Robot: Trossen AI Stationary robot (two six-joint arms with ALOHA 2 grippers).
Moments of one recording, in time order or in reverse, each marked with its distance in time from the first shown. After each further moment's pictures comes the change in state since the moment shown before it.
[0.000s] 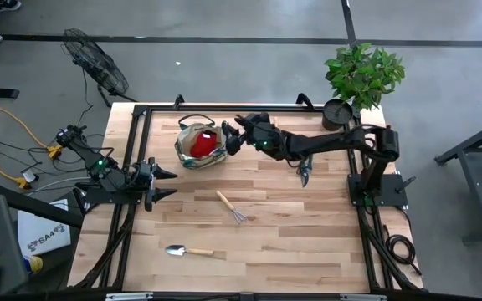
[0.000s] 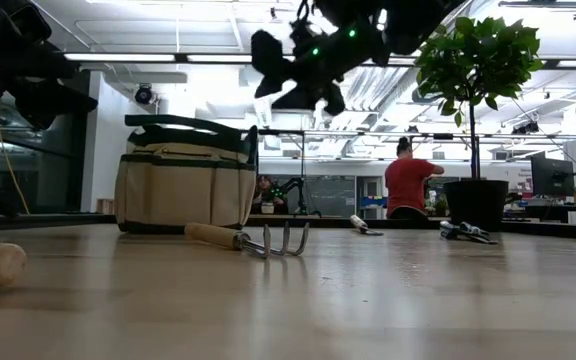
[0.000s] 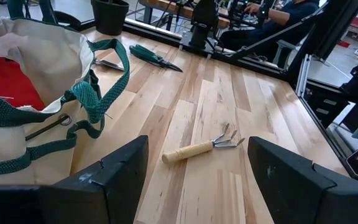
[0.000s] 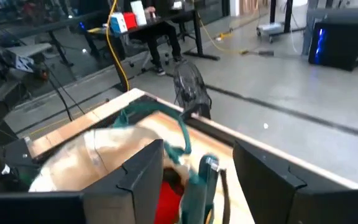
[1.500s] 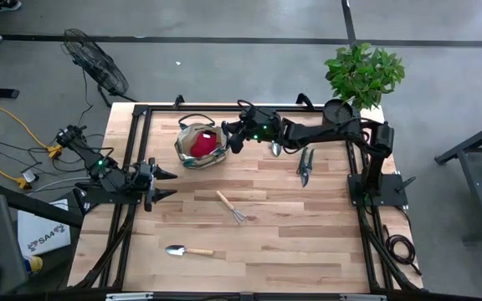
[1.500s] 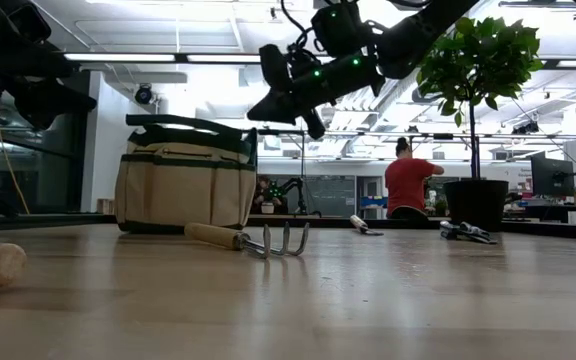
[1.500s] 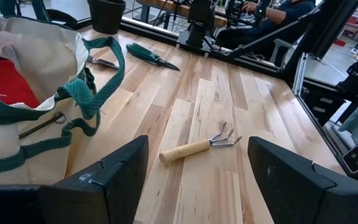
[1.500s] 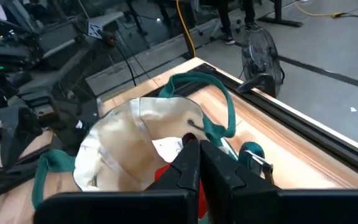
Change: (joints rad) left arm 0.000 0.000 0.000 0.000 0.012 0.000; right arm -0.141 0.053 0.000 0.037 -0.499 0.000
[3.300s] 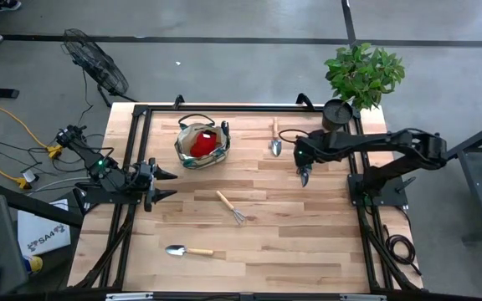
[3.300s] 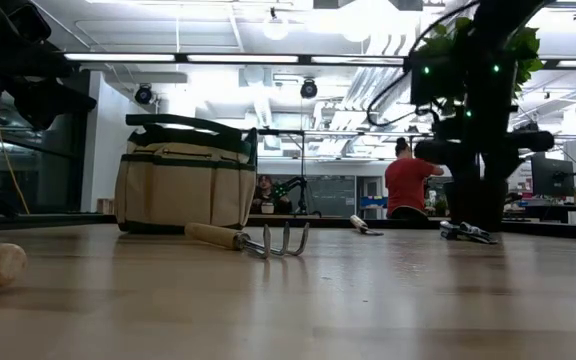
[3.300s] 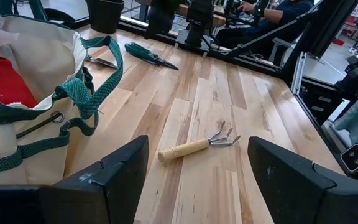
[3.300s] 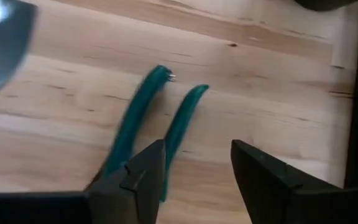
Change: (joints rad) left arm 0.000 0.000 0.000 0.000 0.006 0.000; right arm -0.010 -0.489 -0.445 -1.284 0.377 0.734
